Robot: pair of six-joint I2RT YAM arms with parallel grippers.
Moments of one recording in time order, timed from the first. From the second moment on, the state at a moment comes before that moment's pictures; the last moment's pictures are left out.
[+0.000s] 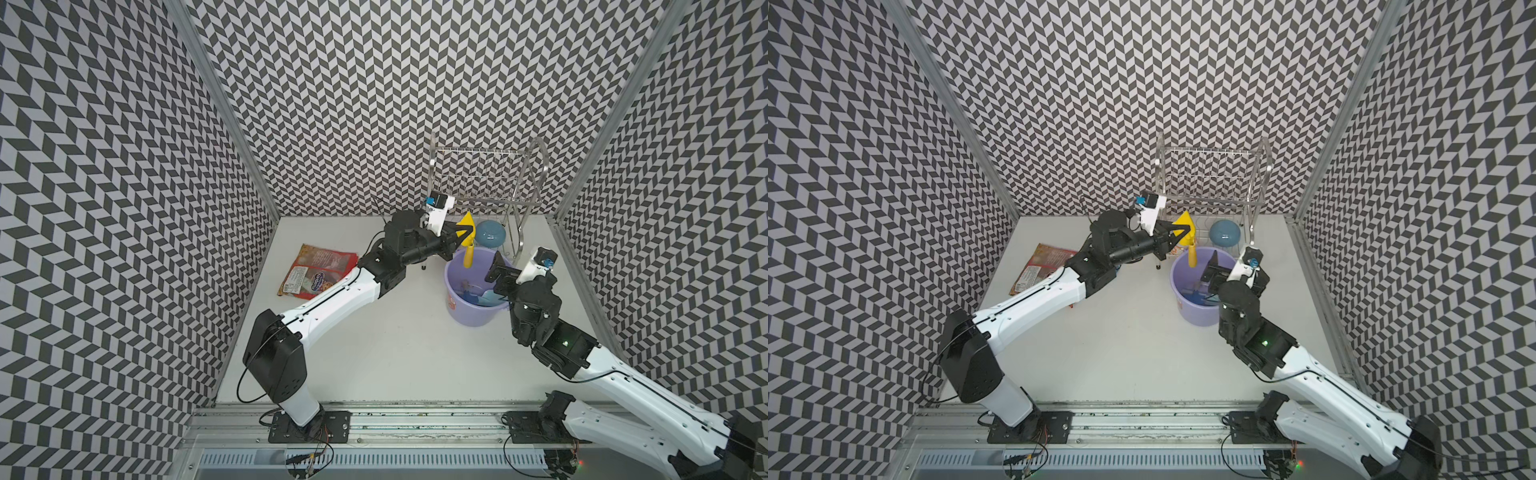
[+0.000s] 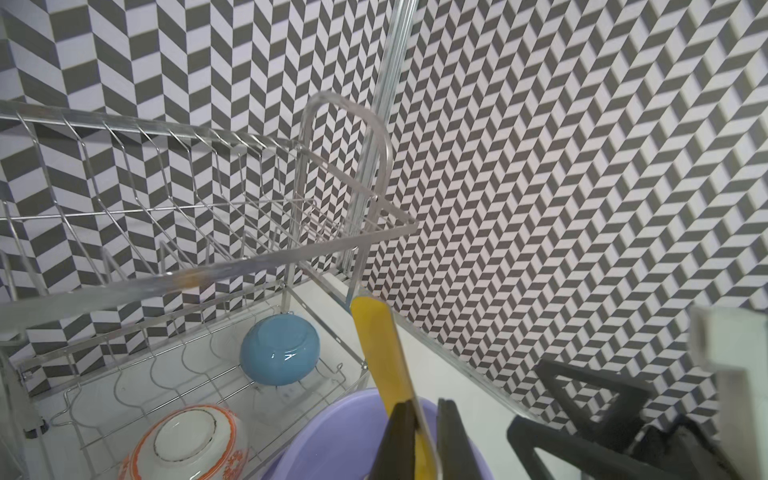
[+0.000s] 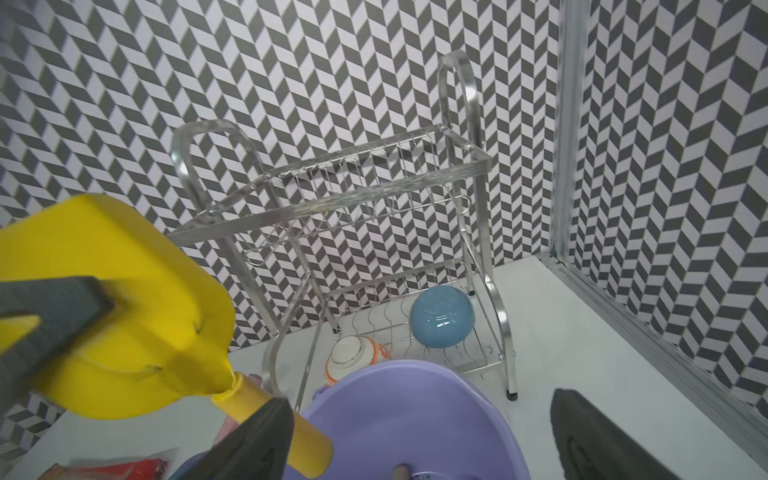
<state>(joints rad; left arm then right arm) -0.75 1.67 1.44 0.18 0.31 -0.29 0.76 0.90 0.77 -0.05 0.95 0.38</state>
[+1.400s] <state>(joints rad) -0.81 1.94 1.33 0.42 0.20 -0.27 0.72 0.89 0.77 -0.14 0.93 0.47</state>
